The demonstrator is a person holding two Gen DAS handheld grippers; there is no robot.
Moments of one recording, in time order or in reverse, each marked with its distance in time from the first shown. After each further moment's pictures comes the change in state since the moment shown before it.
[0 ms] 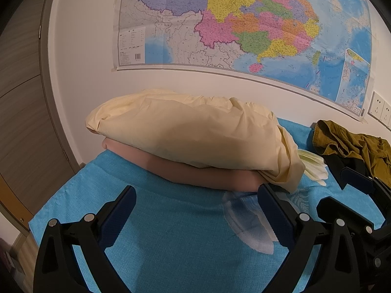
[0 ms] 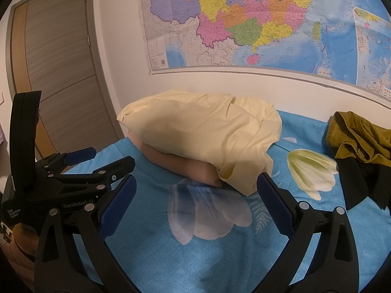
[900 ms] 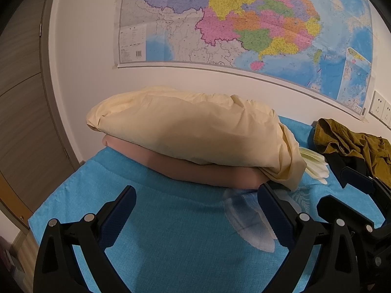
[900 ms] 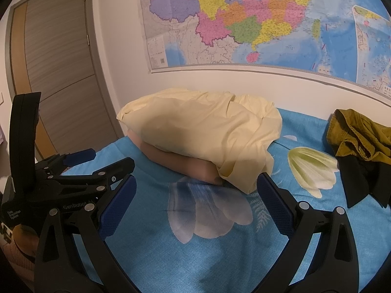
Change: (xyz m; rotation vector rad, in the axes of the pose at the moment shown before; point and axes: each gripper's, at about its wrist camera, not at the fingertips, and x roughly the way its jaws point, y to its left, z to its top) left arm 0.003 0.003 -0.002 -0.002 0.011 0.000; right arm 0.002 0.000 -0.001 0.003 0.007 0.002
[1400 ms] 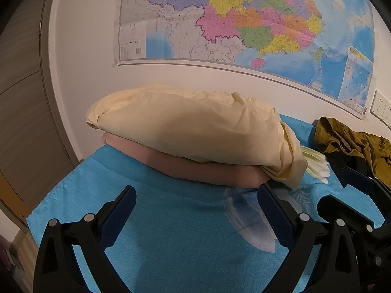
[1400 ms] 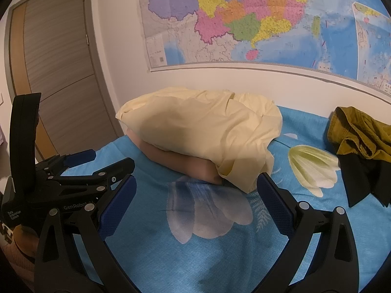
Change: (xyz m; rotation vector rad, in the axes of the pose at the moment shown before) left arm 0.004 -0.001 -0.001 -0.002 0.010 -0.001; right arm 0.001 -0.001 -0.001 0.007 0.006 0.000
